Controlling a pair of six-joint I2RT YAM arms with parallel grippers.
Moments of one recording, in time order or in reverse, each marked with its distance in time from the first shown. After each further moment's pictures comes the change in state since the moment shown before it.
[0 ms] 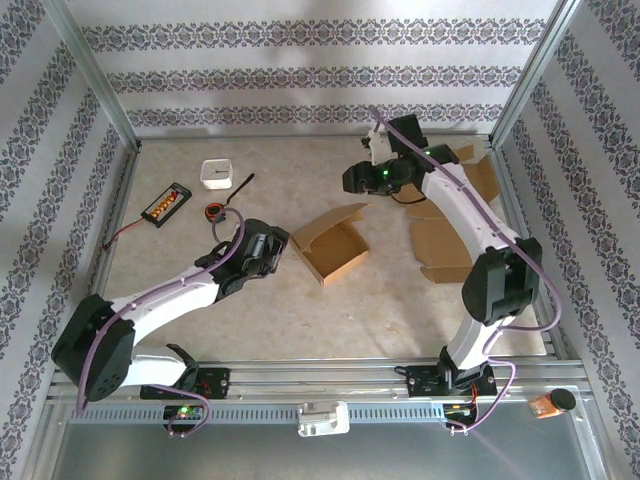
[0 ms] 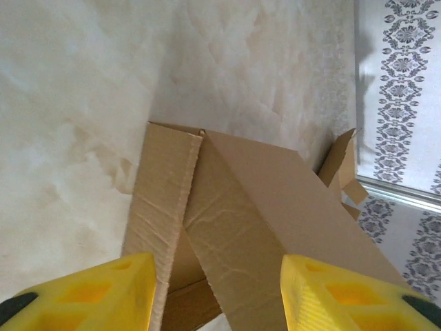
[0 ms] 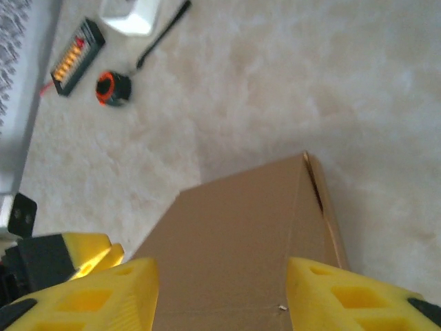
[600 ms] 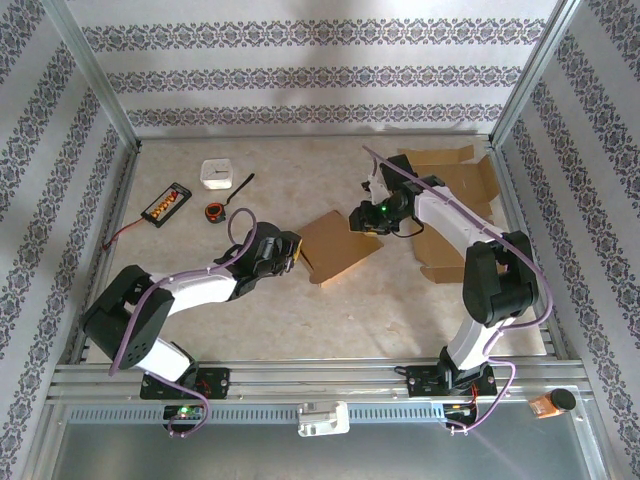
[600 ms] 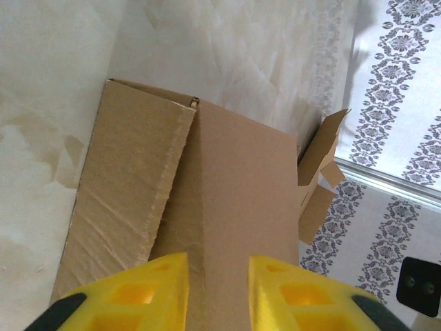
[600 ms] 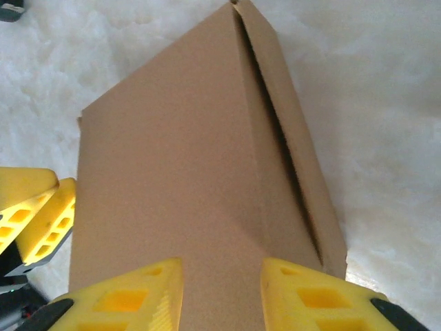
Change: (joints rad) left arm 0.002 0.203 -0.045 0.328 0.095 -0.079; right arm 0.007 -0.024 -0.331 0.101 0.019 0.039
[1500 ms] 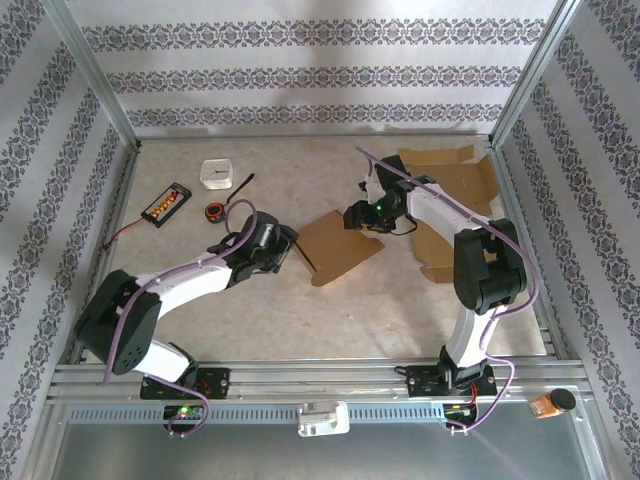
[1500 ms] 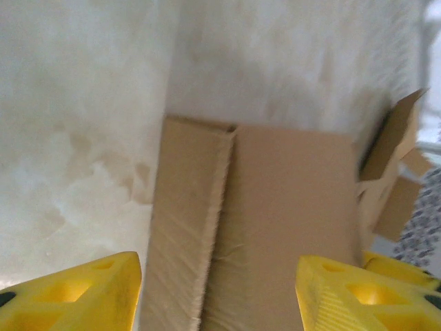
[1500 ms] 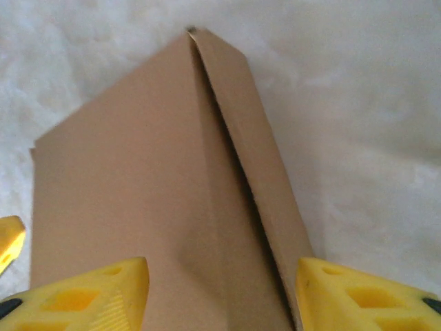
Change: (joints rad) left arm 0.029 -0.016 0.122 -0.345 0.044 0.243; right arm -0.010 0.104 0.021 0.050 0.031 -0.019
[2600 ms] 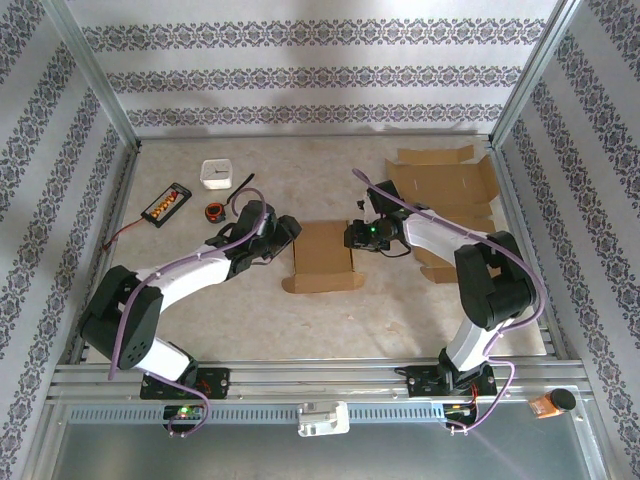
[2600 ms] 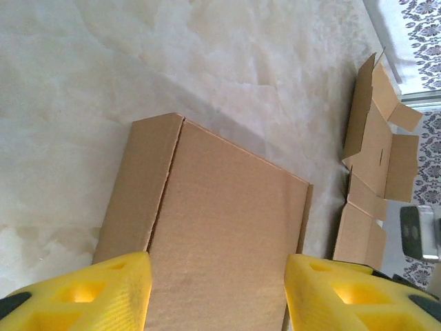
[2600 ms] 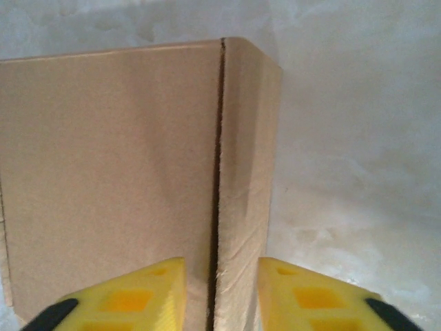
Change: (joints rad) left arm 0.065 -0.008 0.051 0.041 0.029 0.329; right arm 0.084 -0.108 -0.261 0.269 0.089 0.177
